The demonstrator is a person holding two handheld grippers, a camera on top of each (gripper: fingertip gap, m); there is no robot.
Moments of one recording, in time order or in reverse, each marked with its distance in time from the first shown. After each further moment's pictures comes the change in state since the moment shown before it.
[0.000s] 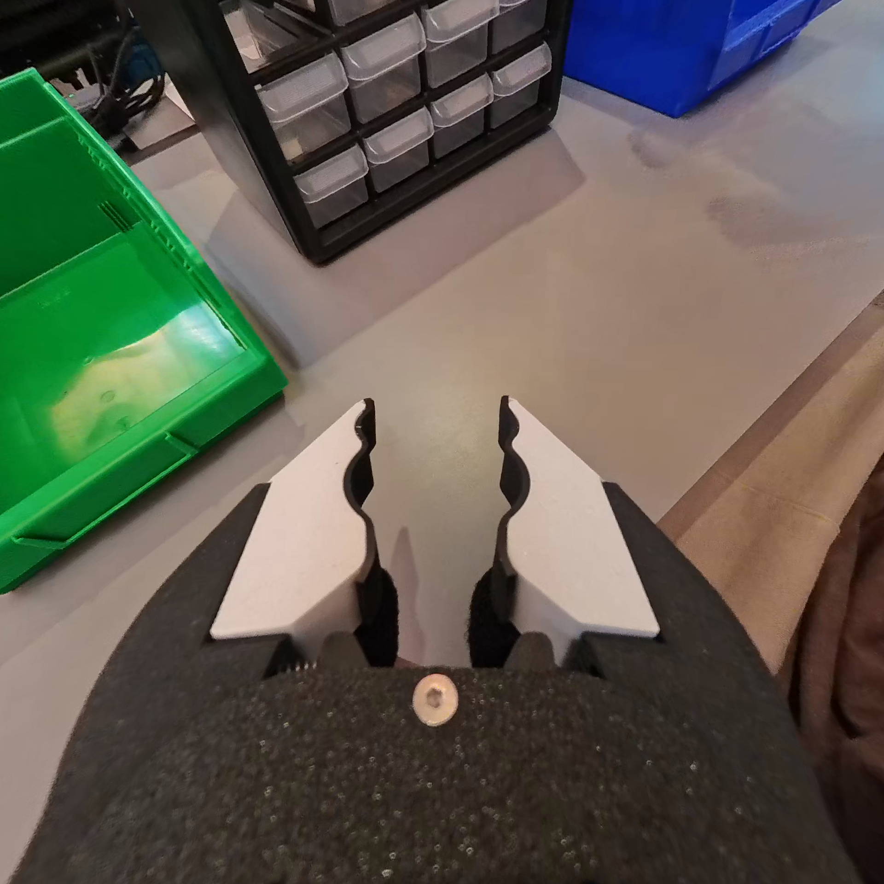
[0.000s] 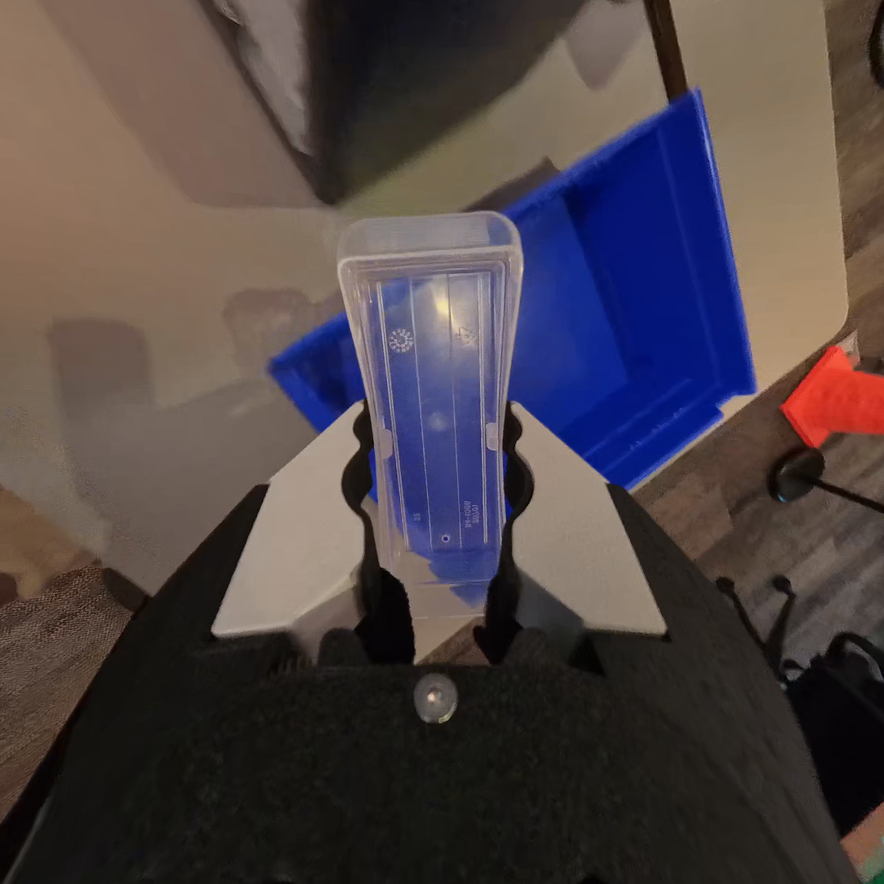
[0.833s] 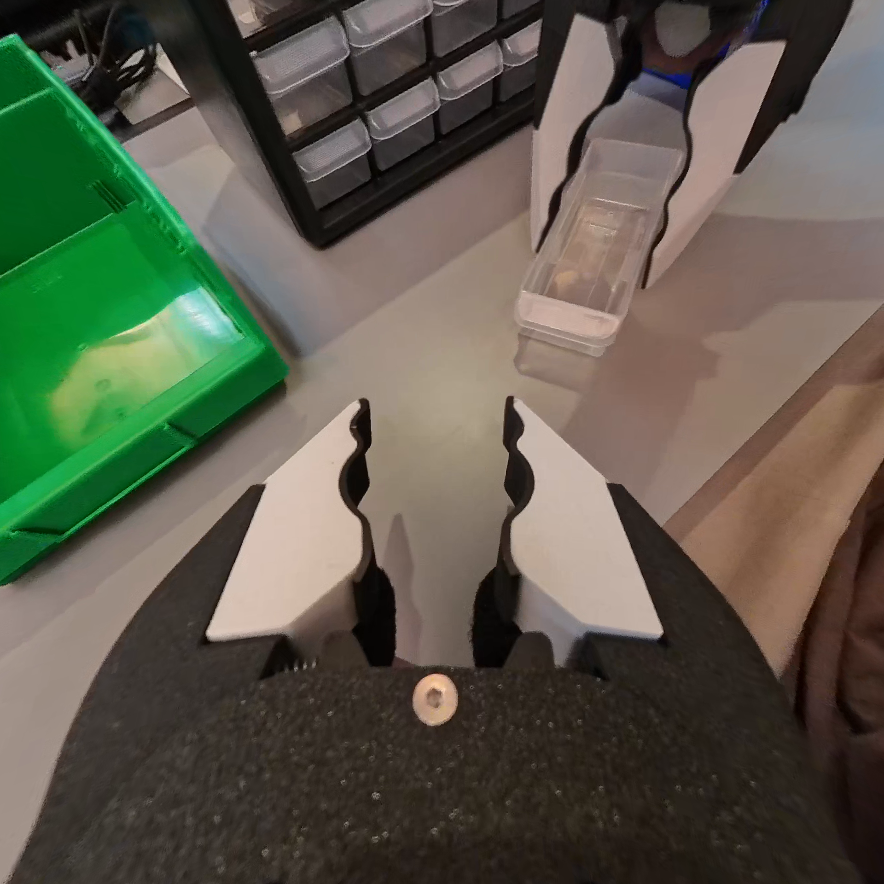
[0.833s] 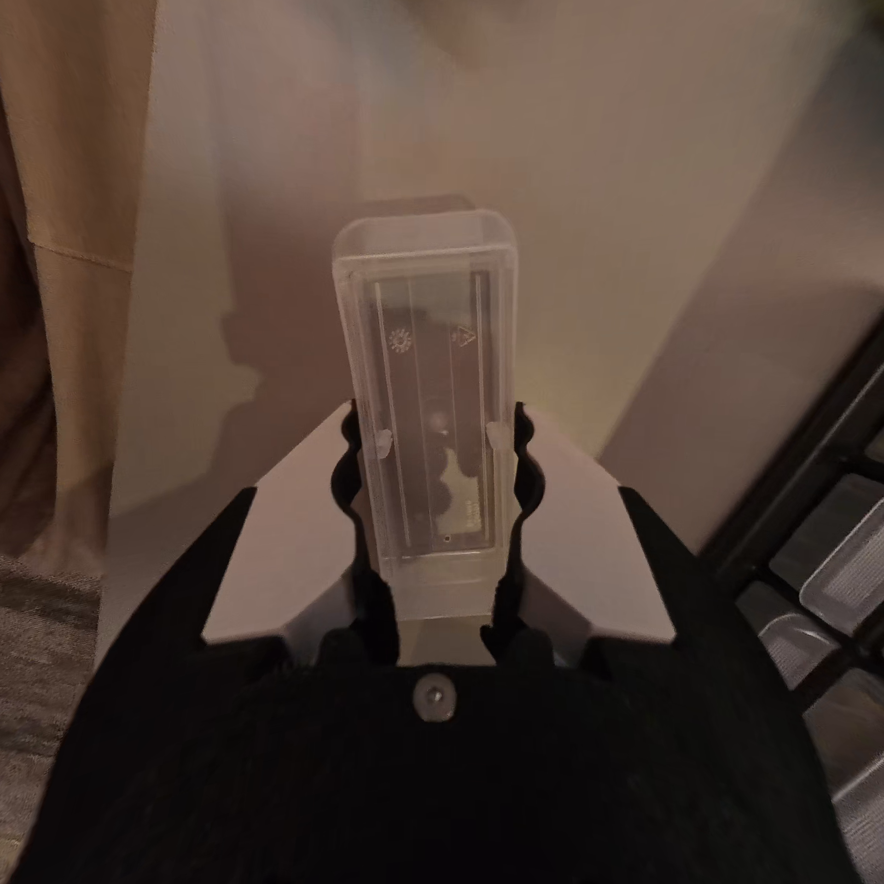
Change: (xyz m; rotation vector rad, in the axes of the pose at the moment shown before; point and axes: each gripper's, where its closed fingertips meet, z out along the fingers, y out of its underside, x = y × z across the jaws) left arm -0.004 0.007 0.005 -0.035 -0.006 -0.002; right arm -0.281 -0.132 0.108 0.106 -0.491 -0.825
